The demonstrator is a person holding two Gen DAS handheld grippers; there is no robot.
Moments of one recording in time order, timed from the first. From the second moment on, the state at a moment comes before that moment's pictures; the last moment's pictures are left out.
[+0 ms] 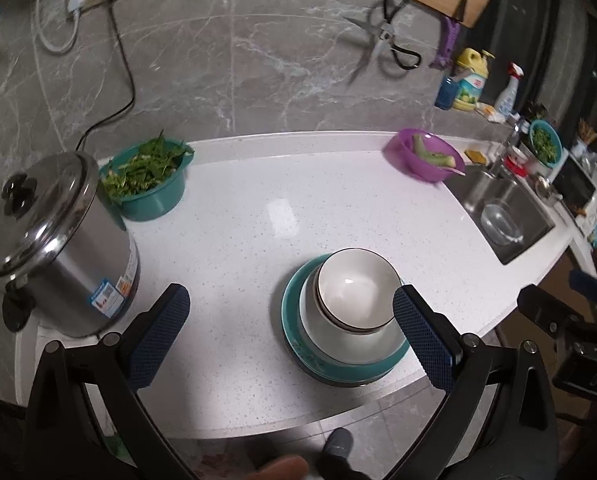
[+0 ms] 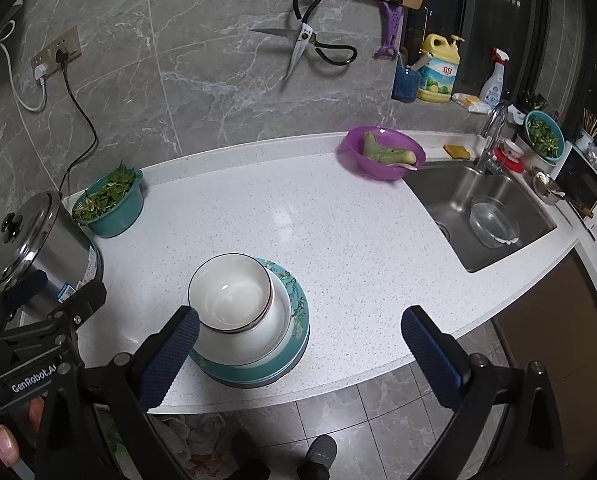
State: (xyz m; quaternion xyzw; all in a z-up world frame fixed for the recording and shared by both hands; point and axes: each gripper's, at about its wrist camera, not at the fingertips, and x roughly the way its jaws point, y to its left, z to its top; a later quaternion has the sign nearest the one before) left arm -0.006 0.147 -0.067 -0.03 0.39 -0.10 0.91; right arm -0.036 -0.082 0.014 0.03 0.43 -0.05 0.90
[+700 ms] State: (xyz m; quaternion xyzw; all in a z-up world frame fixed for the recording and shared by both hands) left arm -0.010 0.142 -0.071 -0.01 0.41 -0.09 0.91; right arm -0.035 -0.083 0.016 0.02 0.43 -0.03 0.90
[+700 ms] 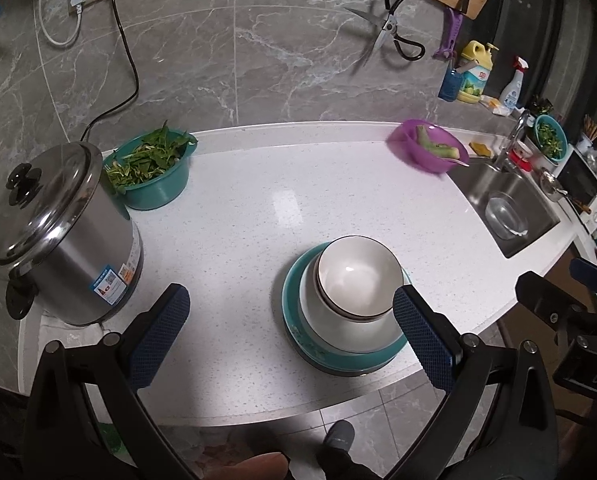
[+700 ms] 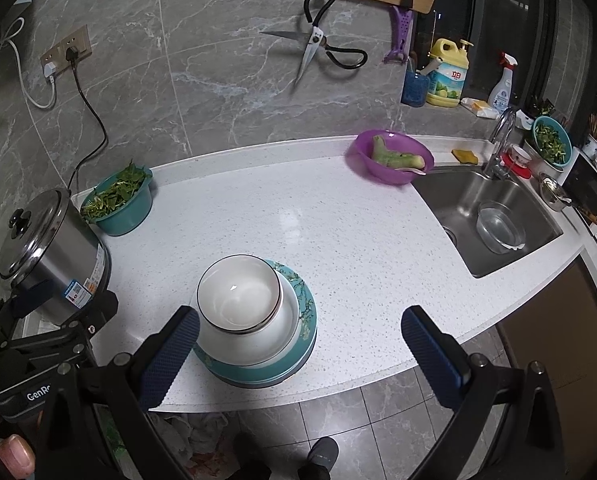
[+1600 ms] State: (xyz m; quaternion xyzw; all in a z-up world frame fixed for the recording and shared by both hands) left arm -0.001 0.138 -0.070 0.01 0.40 -0.10 0.91; right arm -0.028 -0.085 0.010 0.02 0.43 -0.02 0.90
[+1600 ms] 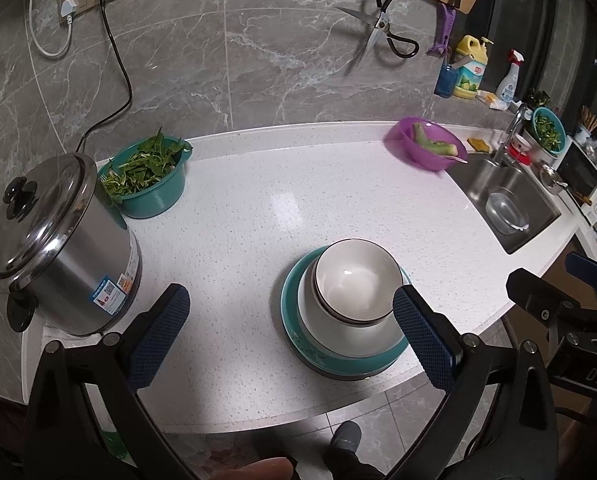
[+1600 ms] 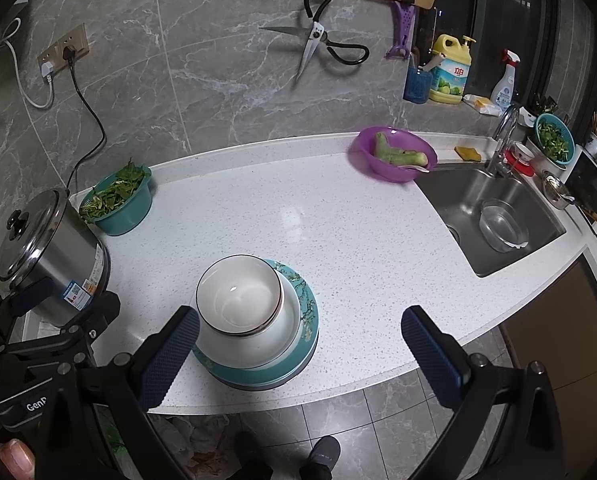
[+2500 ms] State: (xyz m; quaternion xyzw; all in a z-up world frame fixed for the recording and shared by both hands) left arm 0.008 0.133 -0.073 0.01 0.41 -0.09 0.91; right arm -0.026 -0.086 0.011 0.02 0.43 -0.02 0.90
